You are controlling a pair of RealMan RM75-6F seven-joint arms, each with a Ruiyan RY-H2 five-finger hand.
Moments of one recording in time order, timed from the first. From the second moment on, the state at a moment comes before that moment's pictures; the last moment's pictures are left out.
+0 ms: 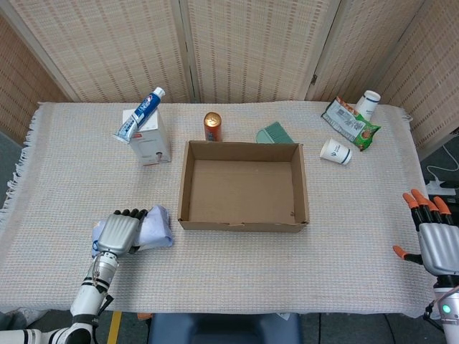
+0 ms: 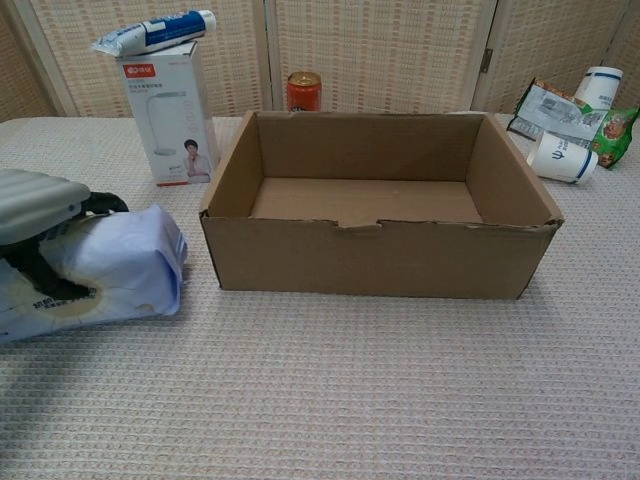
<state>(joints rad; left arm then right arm) -0.59 -1.42 -0.06 -1.83 0.91 1.26 0.86 0.10 -1.03 0.10 -1.74 -1.35 1.41 -0.16</state>
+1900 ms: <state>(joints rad) -1.09 -1.66 -0.35 -1.81 0.75 1.35 1.17 0.09 -1.00 0.10 -1.76 -1.33 1.41 -0.13</state>
